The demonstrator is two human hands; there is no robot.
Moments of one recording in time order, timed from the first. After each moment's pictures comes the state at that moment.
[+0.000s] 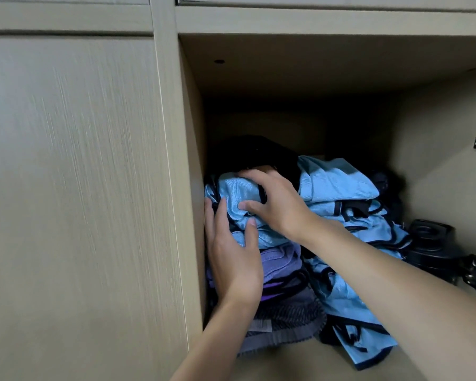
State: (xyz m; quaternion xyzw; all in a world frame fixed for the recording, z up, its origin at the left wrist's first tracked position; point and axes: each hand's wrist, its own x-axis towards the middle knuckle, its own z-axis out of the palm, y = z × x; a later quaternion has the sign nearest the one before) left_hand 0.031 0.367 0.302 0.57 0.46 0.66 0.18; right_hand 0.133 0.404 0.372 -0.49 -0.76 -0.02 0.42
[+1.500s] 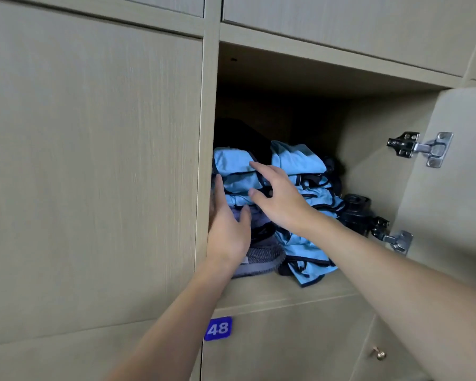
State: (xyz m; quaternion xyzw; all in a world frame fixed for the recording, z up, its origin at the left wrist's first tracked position) left_hand -0.001 0.305 0.299 0.67 0.39 0.55 0.31; right_hand 0.120 0.294 0.356 -0.58 -0.69 0.08 0.42
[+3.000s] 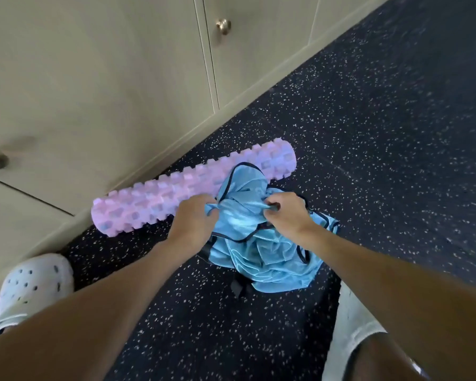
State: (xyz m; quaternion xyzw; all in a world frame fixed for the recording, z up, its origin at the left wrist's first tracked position) left_hand 0.097 0.086 -0.169 0.86 0.38 0.05 0.33; right_hand 0.242 -0.060 -0.177 -0.84 -0.28 0.29 0.35
